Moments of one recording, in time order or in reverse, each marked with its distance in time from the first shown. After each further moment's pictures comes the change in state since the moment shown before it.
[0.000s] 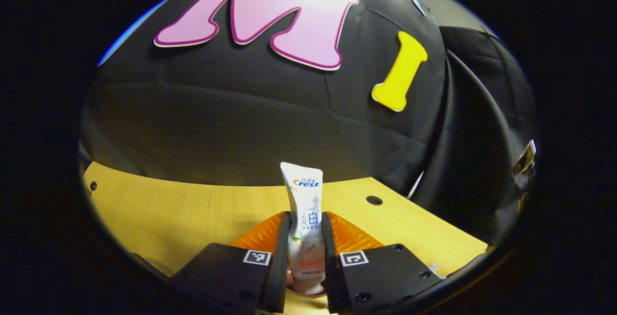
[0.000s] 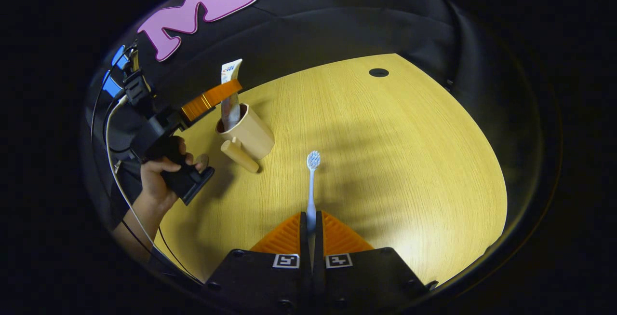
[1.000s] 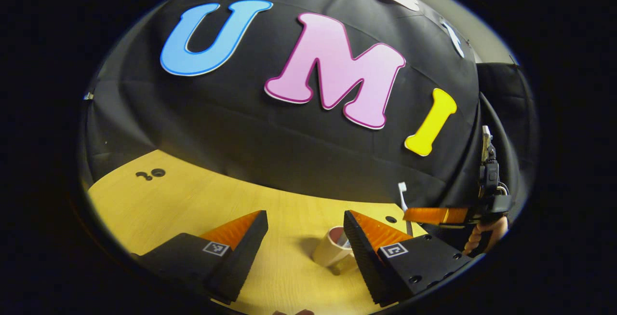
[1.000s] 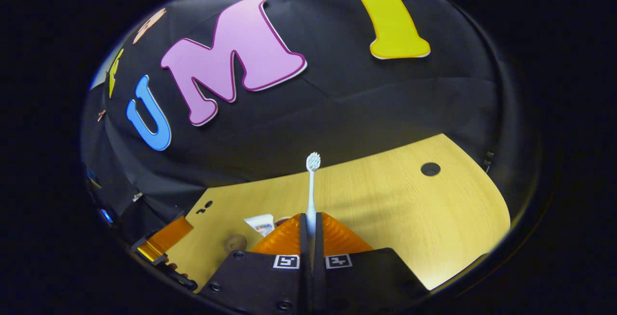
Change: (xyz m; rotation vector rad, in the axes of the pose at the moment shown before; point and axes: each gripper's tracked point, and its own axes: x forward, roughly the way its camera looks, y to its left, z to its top) left arm -0.192 0.060 0.036 -0.197 -0.131 0.277; right arm 0.023 0.102 0.203 -0.077 -0.470 0.213
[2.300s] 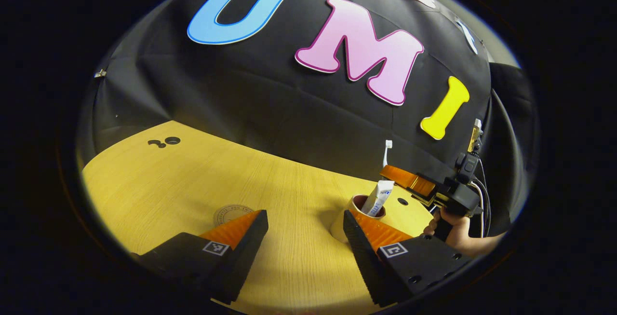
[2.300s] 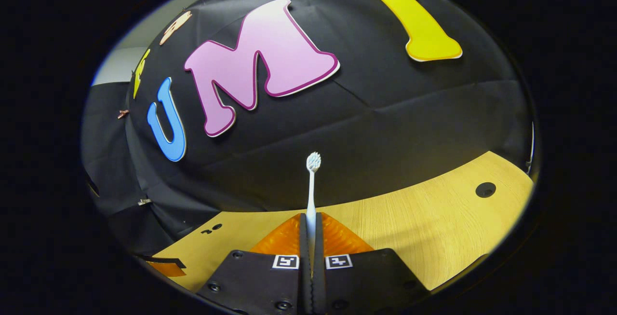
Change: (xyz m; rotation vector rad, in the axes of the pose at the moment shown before) left arm -0.003 0.030 -0.060 -0.052 0.085 0.031; right arm 0.080 0.027 -0.013 -0.022 -0.221 0.184
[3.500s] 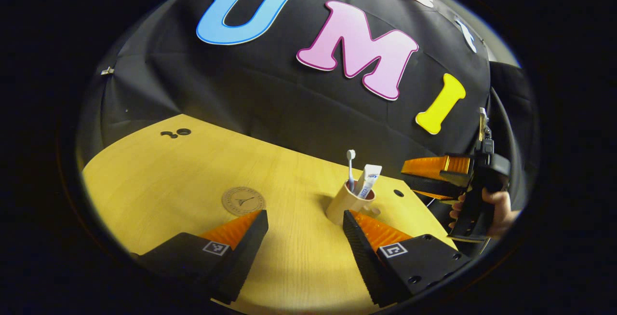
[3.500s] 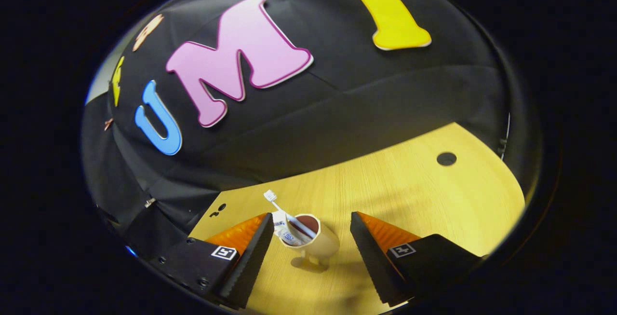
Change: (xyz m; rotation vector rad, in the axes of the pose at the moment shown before) left arm -0.059 0.000 -0.024 -0.008 0.039 0.047; right arm -0.090 0.000 0.002 0.189 0.302 -0.159
